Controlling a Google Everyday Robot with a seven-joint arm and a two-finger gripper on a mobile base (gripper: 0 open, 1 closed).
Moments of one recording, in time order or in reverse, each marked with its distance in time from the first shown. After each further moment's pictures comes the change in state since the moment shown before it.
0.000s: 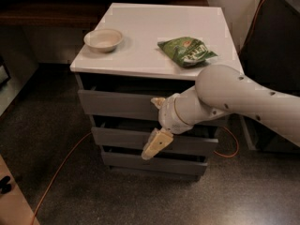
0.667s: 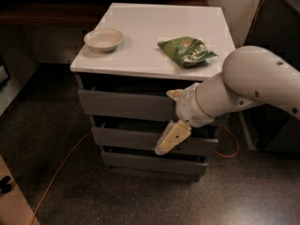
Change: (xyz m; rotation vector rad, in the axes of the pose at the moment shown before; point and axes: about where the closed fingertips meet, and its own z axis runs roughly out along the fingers) arm 0.001 -0.001 -0.061 0.011 0.008 0.058
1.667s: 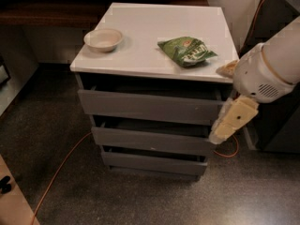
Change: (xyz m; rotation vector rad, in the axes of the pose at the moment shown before) arm 0.021 0.001 -0.154 0.041 0.218 0.037
